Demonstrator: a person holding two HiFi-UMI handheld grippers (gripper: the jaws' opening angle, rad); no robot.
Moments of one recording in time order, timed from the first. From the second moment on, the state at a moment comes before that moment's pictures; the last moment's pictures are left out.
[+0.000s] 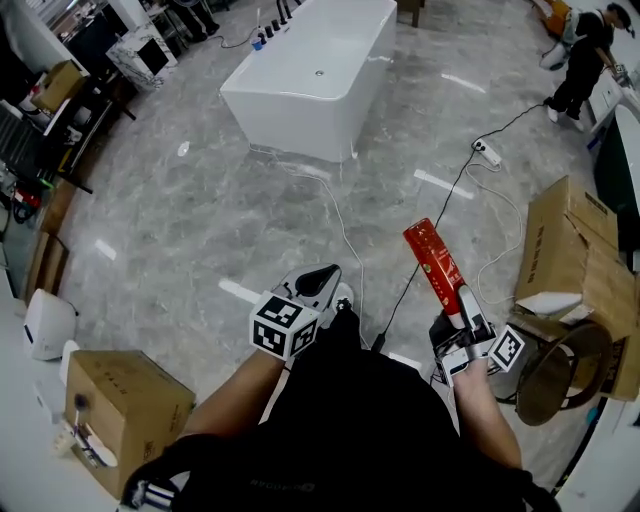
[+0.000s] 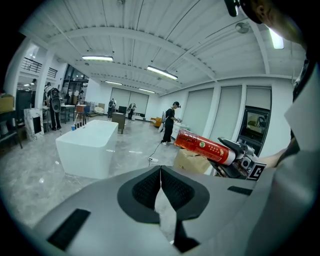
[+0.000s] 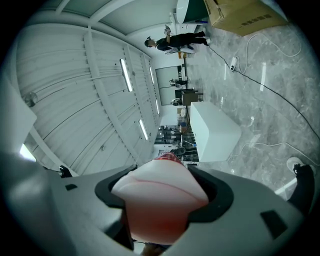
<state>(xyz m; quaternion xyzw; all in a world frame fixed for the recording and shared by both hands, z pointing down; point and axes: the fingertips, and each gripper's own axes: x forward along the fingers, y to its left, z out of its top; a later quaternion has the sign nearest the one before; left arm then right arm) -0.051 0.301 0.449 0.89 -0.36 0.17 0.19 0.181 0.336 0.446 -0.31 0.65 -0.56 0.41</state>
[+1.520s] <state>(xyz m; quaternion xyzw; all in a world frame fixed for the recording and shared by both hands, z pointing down) 0.012 0.009 0.452 0.91 -0.34 0.17 0.18 0.229 0.058 0.423 -0.31 0.66 -0.53 0.43</state>
